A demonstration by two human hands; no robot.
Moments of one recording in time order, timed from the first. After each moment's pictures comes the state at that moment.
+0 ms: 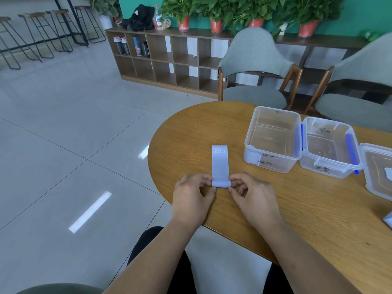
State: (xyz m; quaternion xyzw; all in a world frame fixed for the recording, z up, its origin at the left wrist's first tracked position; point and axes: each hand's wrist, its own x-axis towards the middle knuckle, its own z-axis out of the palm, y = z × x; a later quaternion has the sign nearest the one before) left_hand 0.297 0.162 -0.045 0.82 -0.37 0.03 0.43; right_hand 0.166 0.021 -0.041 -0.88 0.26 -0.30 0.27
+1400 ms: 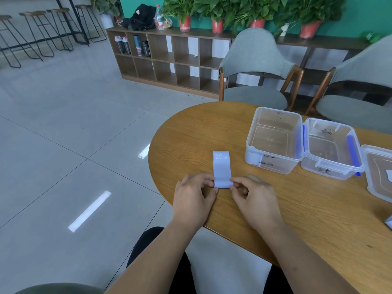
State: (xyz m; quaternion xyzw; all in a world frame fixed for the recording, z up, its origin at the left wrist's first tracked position) left_hand 0.299 0.161 -0.049 0.82 -0.38 0.03 0.42; right_hand 0.167 0.021 -0.045 -0.89 0.26 -0.32 0.21
